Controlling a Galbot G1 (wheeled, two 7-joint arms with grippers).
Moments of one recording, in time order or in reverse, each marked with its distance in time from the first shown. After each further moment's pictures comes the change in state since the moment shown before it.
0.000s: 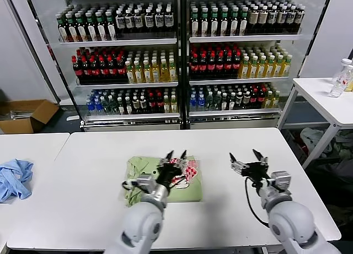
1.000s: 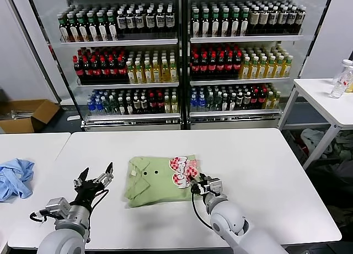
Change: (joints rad) left arm 0.318 0.228 -0.445 -0.179 -0.187 -0.066 0.007; right arm 0.244 0.133 -0.444 -0.336 0.000 -0.068 0.139
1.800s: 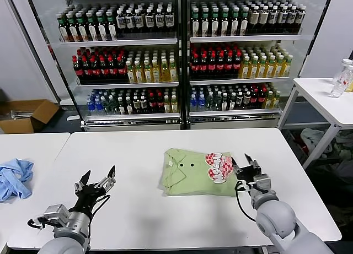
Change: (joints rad) left arm 0.068 -0.007 0.006 -0.079 0.022 -0.004 0.007; right arm -0.192 -0.220 0.309 0.197 -0.165 0.198 -0.072
